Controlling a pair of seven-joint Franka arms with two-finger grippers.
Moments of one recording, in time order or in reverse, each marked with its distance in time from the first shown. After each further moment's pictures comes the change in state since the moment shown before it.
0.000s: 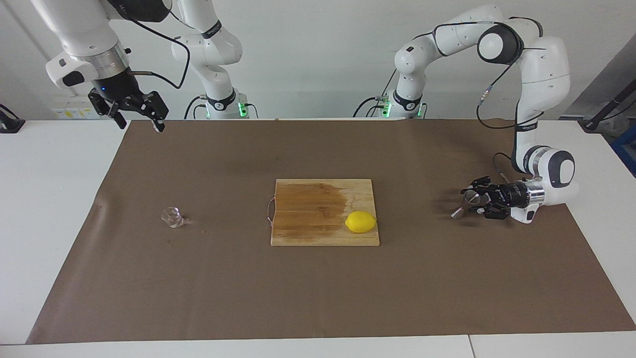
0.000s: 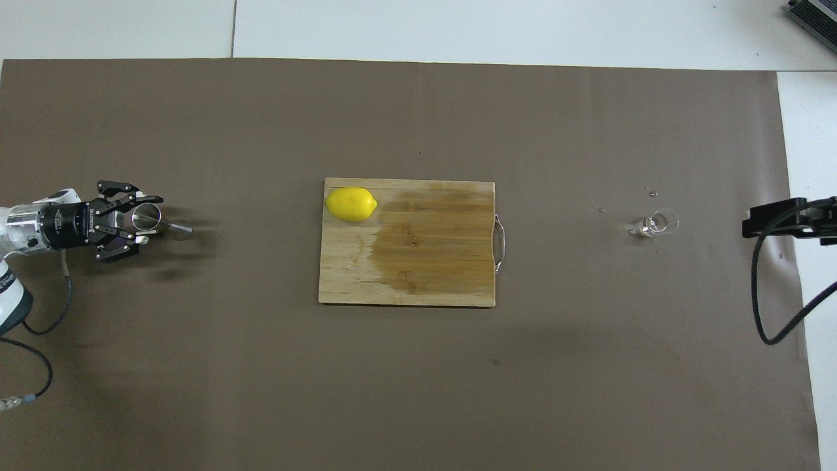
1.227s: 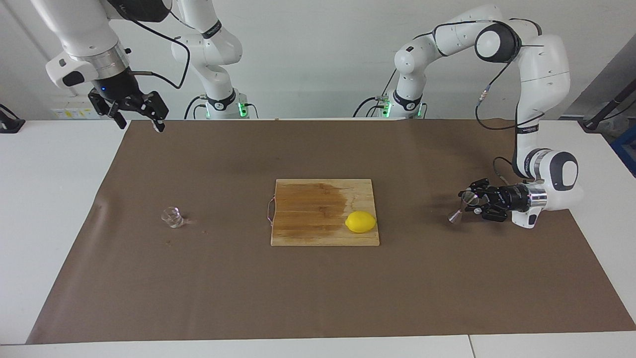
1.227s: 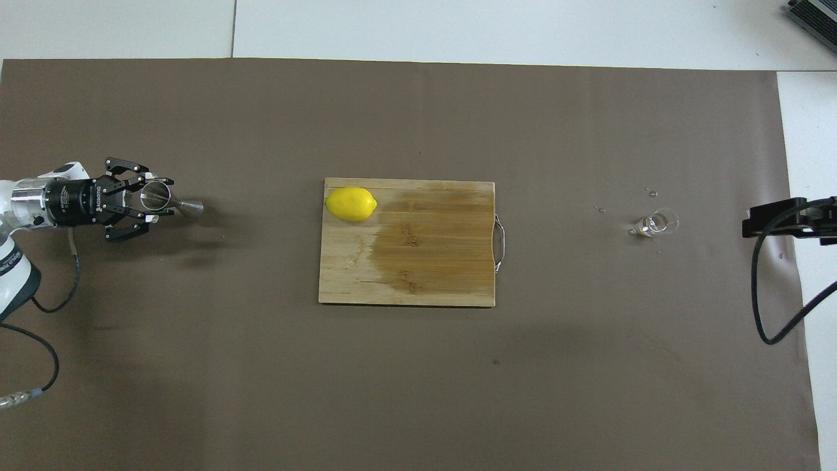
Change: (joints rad) left arm -0.032 -0.015 -0.076 0.063 -0.028 0.007 0.003; right arm 0.000 0.000 0.000 0.000 0.000 0.000 0.000
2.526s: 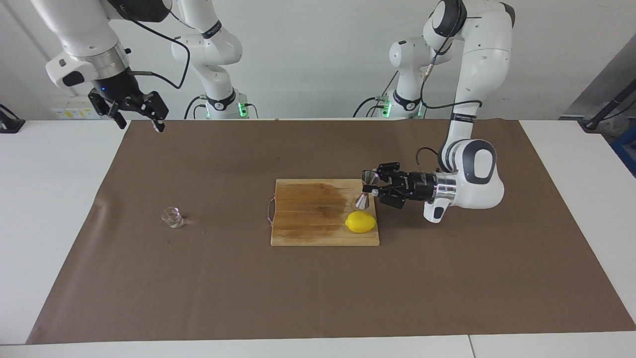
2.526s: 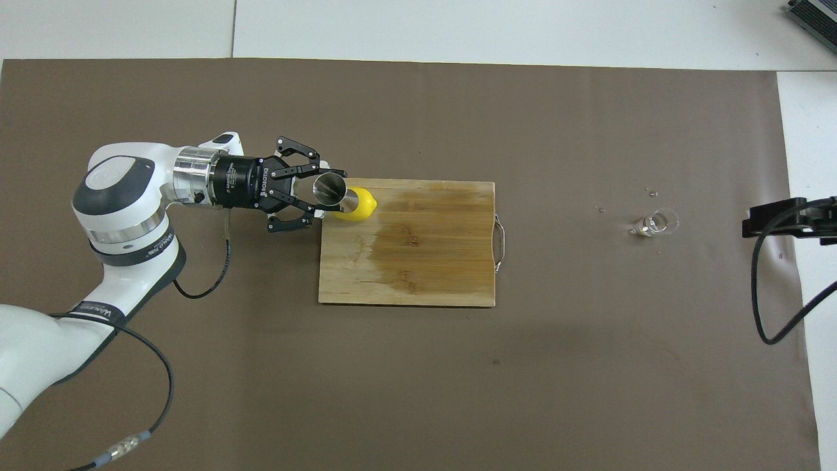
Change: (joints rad) left arm -0.526 -0.248 0.044 -0.175 -0.305 0.212 -0.055; right arm 0.000 0.000 0.000 0.000 0.000 0.000 0.000
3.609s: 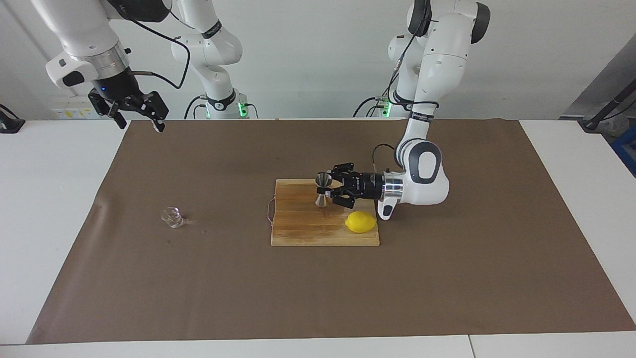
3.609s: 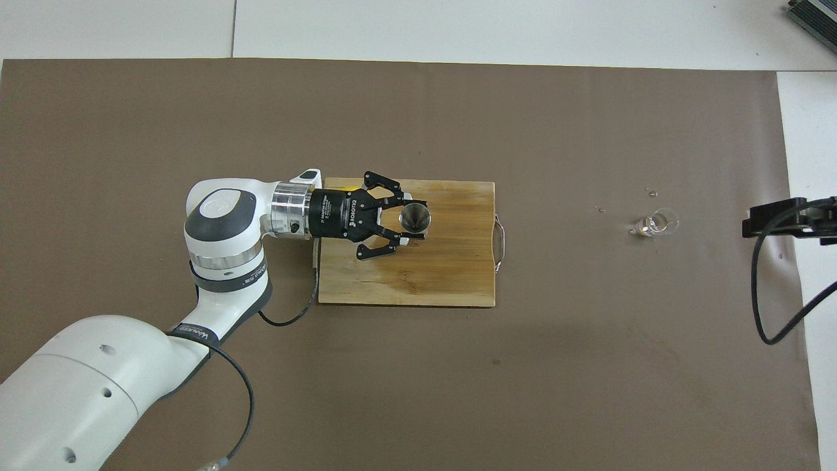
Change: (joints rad) left arm -0.354 0.038 0.199 -0.065 -0.196 0.105 0.047; right arm 0.000 0.000 0.000 0.000 0.000 0.000 0.000
